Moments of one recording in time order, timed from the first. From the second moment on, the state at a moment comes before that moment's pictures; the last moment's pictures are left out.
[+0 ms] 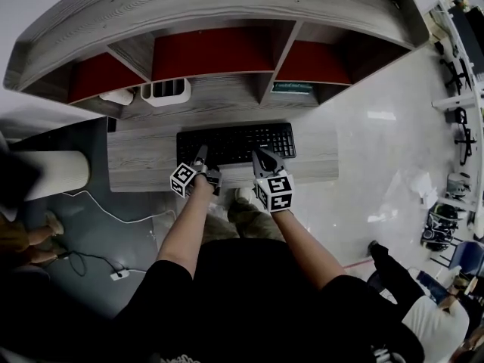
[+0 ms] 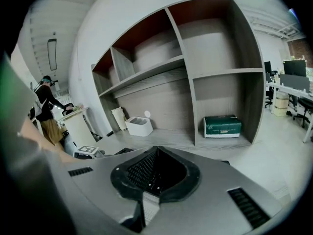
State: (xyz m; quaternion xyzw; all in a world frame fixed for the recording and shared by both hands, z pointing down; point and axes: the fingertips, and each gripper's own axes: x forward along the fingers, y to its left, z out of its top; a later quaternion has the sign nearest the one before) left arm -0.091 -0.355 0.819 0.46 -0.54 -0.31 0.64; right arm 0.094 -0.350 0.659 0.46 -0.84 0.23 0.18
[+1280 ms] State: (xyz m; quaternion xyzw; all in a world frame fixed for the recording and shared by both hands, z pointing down) left arm -0.052 -0.297 0.821 0.51 -0.47 -0.07 0.72; right arm 0.094 -0.315 0.645 0.46 -0.84 0.23 0.17
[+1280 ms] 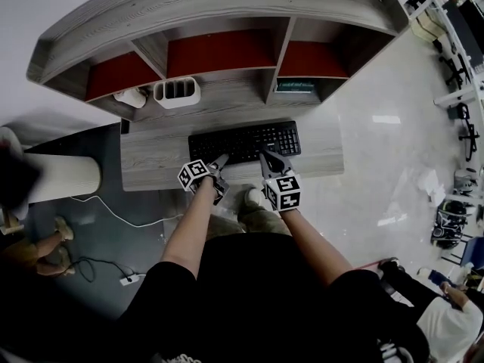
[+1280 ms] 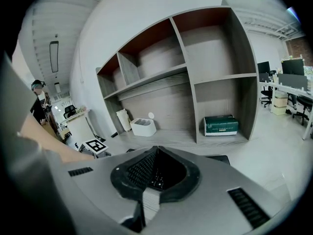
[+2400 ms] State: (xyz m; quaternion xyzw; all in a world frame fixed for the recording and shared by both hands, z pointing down) left arm -0.141 -0.131 0.556 0.77 -0.47 -0.16 0.40; right arm 0.030 -0.143 0.541 0.50 -0.84 0.17 0.14
